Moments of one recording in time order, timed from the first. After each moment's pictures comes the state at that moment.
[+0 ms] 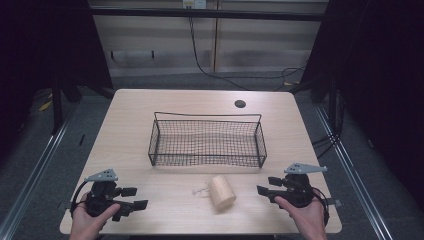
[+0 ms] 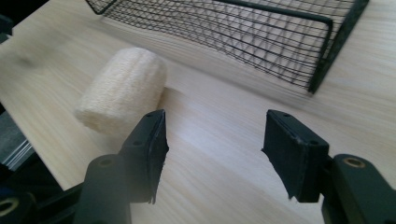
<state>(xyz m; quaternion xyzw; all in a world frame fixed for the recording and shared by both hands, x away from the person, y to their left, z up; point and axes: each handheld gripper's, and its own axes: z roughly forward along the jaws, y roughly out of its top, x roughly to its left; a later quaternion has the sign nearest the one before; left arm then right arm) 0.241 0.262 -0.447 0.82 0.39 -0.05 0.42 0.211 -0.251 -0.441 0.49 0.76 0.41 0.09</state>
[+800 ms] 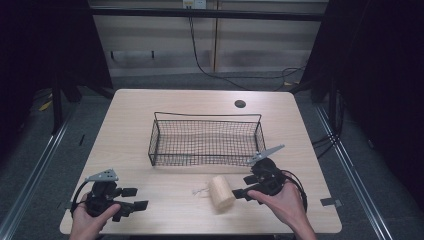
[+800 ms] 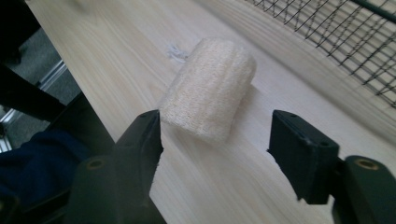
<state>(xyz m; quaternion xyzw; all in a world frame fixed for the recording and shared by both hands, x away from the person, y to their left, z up) 0.240 0.261 -0.448 0.82 0.38 -0.05 0.42 0.243 -0.178 -0.404 0.41 0.86 0.31 -0.02</state>
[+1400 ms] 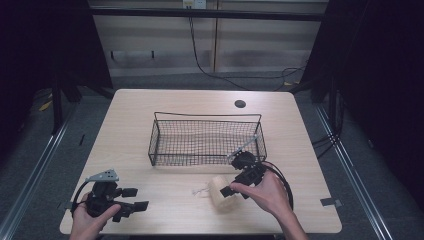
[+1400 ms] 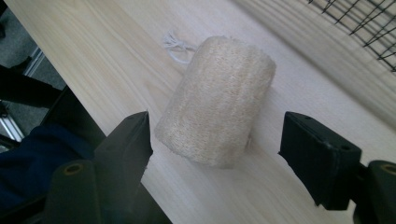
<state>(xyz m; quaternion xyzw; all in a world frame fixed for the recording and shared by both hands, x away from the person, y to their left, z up) 0.240 0.260 -0.448 0.82 0.38 -0.05 0.42 0.273 -0.138 -0.409 0.44 0.87 0.22 -0.06</state>
